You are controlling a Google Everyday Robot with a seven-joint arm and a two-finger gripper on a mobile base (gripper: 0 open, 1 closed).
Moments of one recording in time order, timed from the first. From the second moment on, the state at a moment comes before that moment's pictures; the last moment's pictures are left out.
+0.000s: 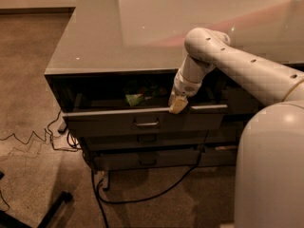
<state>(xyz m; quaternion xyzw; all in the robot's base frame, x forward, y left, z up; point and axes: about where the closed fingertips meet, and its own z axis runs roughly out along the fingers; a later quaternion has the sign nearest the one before) 0.654 -0.095 0.678 -0.69 0.71 0.12 0.11</state>
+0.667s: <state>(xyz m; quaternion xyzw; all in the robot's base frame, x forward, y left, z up) 0.646 -0.103 0.695 -0.67 0.72 0.11 0.13</state>
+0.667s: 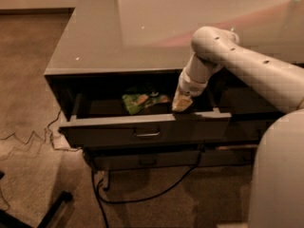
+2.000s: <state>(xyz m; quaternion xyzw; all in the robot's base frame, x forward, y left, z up) 0.646 -0.103 0.694 -0.67 0.72 0.11 0.13</state>
